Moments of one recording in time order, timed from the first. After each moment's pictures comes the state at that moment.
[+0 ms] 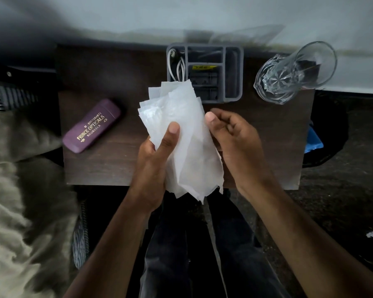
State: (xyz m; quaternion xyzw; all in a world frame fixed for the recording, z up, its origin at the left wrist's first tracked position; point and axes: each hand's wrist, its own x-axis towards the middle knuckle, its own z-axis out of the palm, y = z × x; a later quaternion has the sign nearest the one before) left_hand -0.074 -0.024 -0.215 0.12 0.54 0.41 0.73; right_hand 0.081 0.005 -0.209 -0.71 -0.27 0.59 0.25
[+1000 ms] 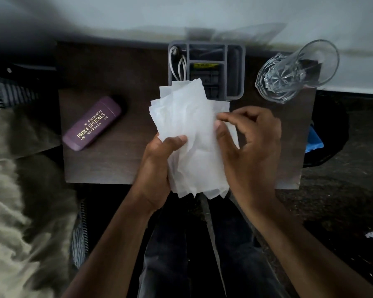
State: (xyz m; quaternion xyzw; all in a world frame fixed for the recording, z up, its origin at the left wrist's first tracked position) left_hand -0.072 -0.029 -0.226 0.07 0.52 0.39 0.76; right_hand 0.080 -0.011 -0.189 -0.76 -0.54 0.29 0.22
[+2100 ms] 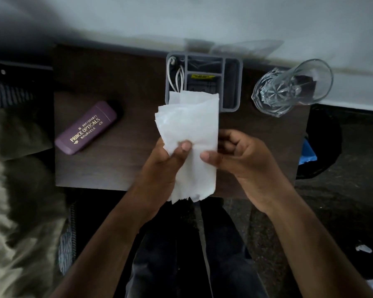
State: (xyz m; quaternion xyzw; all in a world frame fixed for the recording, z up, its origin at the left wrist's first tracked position) left_hand -0.062 -0.021 -0.214 0.21 0.54 0.35 0.73; right_hand 0.120 0.009 -0.202 -0.58 -0.26 0.74 0.23
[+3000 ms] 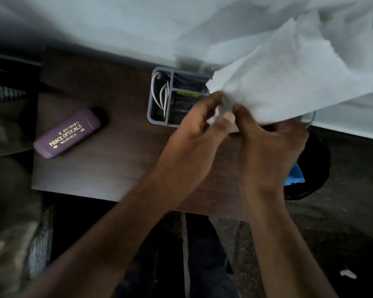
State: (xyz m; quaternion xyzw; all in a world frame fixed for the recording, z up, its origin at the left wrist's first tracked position) left_hand 0.012 0.062 -0.165 0.30 0.62 0.29 0.67; right_hand 0.121 0.075 -0.182 -0.77 -0.36 0.34 0.40
